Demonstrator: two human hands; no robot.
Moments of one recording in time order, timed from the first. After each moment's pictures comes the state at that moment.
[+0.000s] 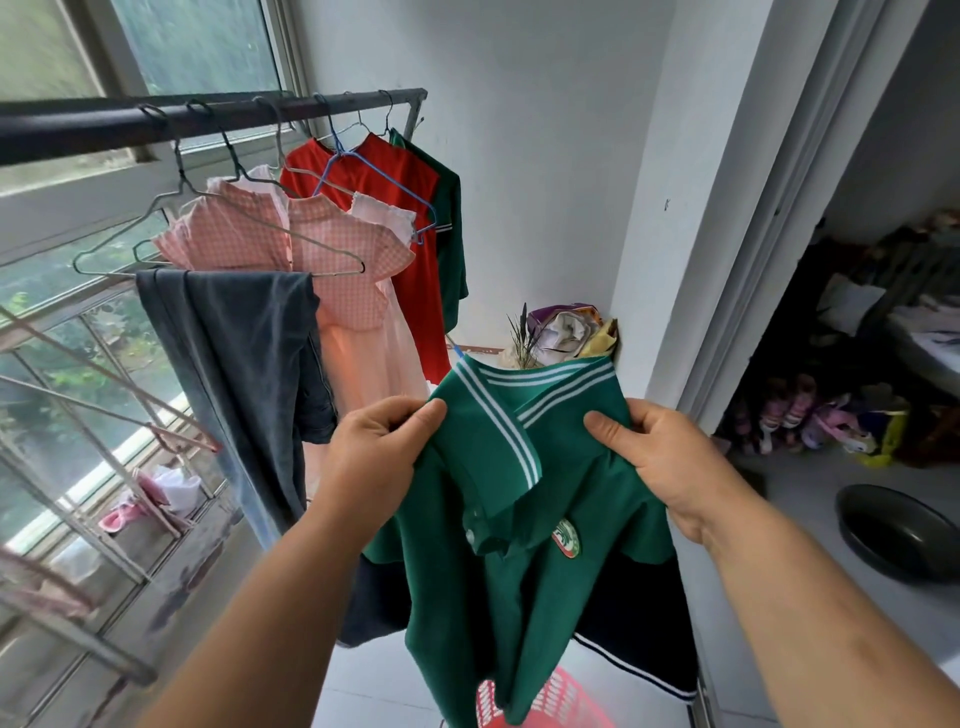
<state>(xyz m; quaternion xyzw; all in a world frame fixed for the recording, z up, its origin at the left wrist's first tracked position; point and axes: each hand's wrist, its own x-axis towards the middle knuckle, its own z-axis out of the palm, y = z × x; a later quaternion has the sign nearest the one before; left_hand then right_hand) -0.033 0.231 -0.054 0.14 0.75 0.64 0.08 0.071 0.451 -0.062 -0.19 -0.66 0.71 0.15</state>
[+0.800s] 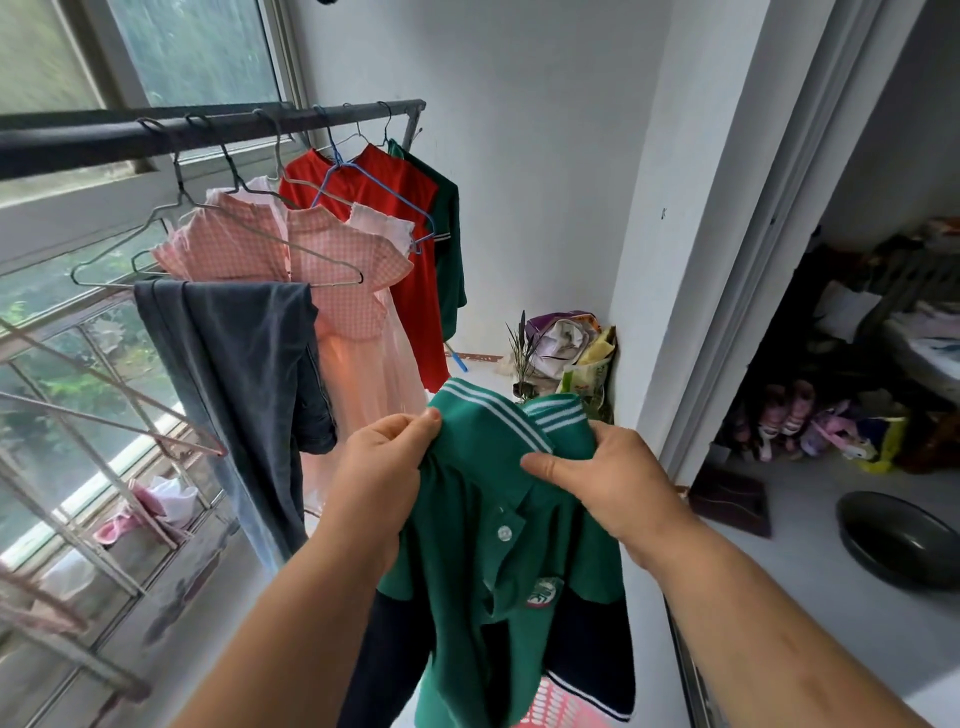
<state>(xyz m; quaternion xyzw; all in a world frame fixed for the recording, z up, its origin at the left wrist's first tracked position) -0.022 0.241 -0.046 0.05 0.67 0.72 0.16 0.061 0.415 -0.061 -0.17 -0.77 0.59 0.17</state>
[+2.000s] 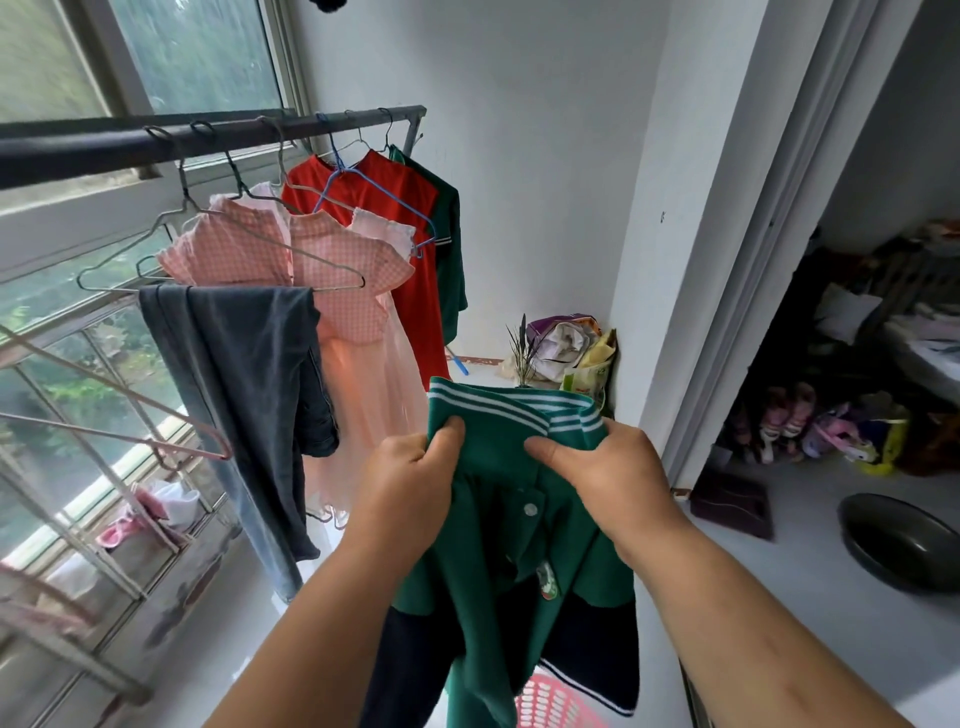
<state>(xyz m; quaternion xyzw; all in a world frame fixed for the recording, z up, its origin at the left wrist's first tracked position) -0.023 0.246 -0.059 0.14 0.80 0.58 0.09 0.057 0.409 -0.061 -0.23 -0.77 0.55 0.24</state>
